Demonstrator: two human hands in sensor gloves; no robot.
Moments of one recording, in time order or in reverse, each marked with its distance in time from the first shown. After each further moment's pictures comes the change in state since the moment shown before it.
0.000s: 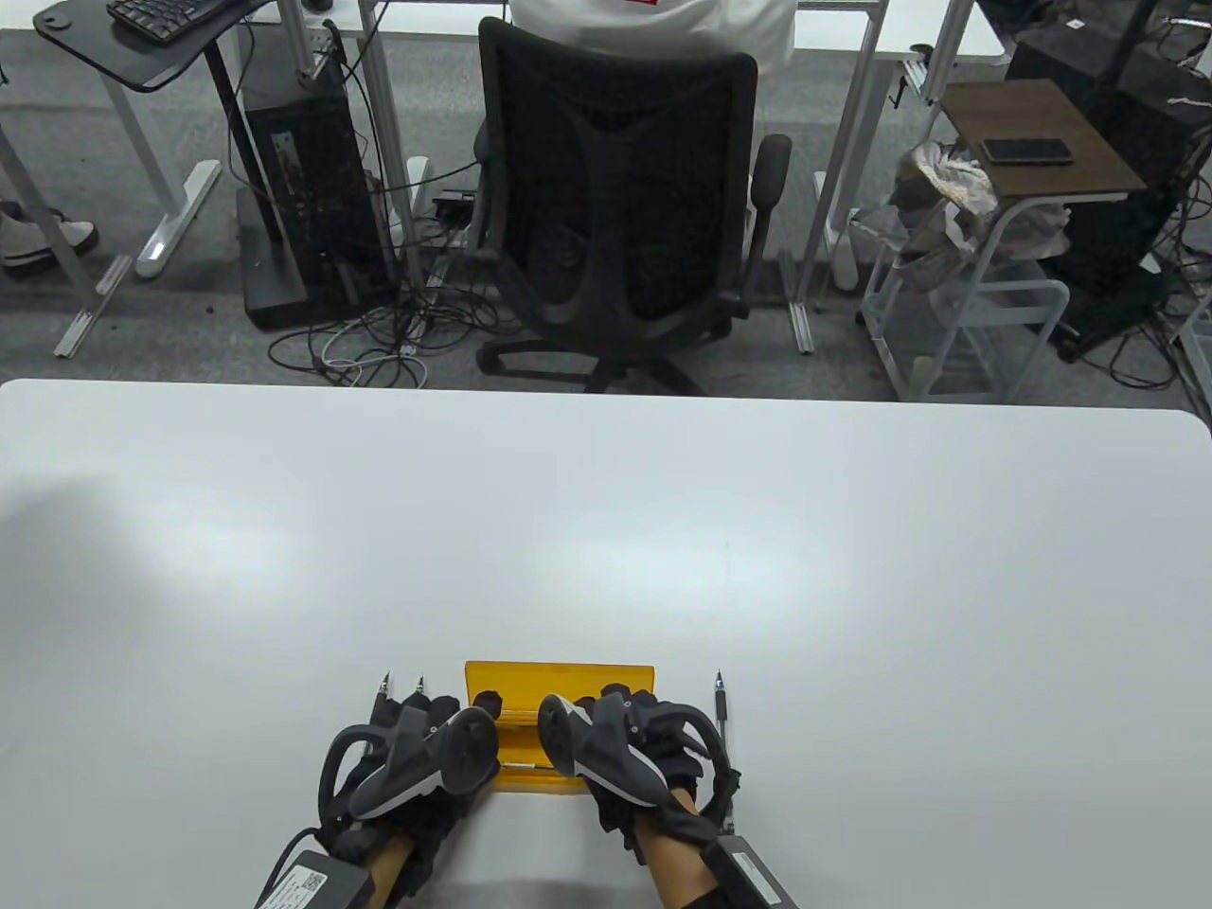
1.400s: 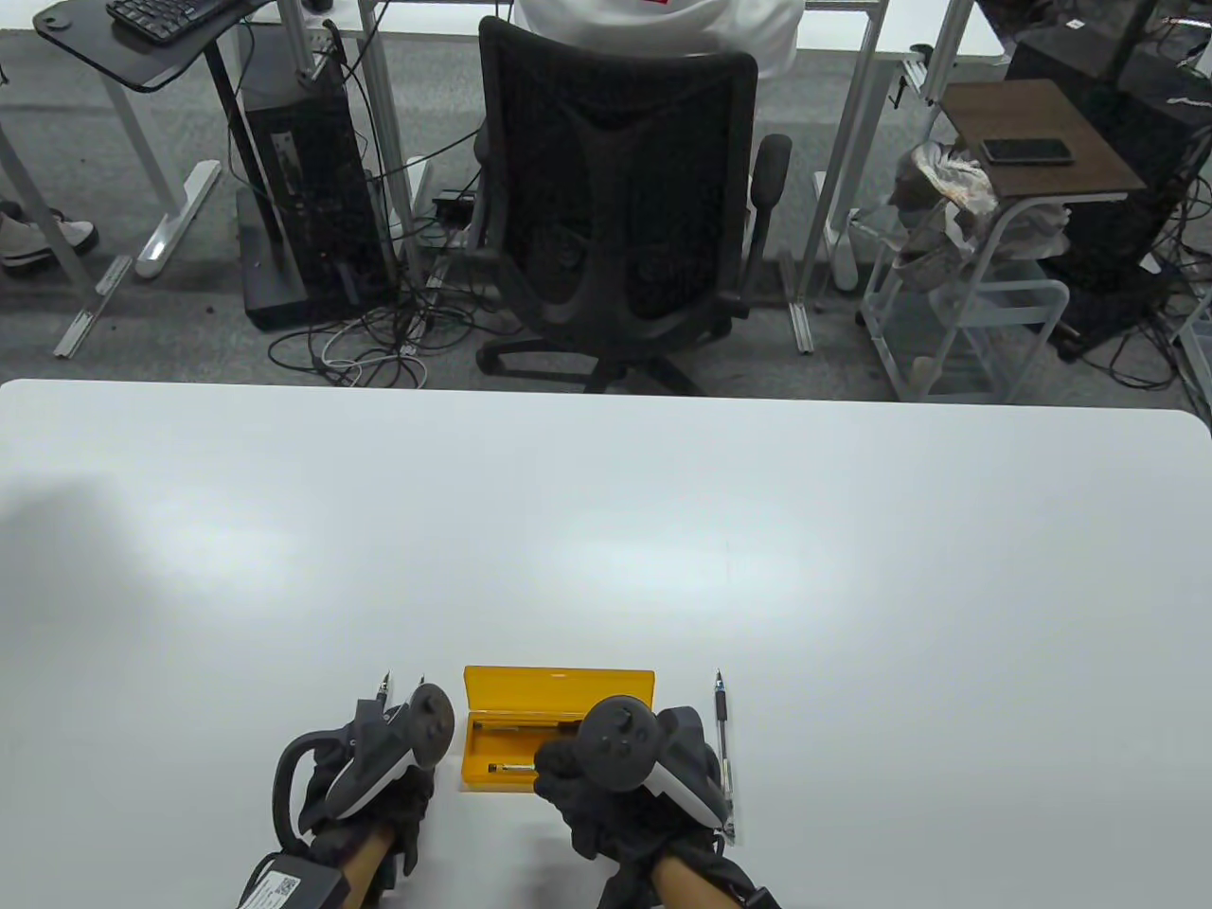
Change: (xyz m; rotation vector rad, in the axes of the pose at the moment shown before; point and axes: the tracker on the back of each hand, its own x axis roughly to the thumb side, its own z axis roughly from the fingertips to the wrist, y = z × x) left_hand -0.037 0.012 0.008 0.007 0.328 -0.011; right_hand -0.014 -0.023 0.035 0.183 -0.152 -0.662
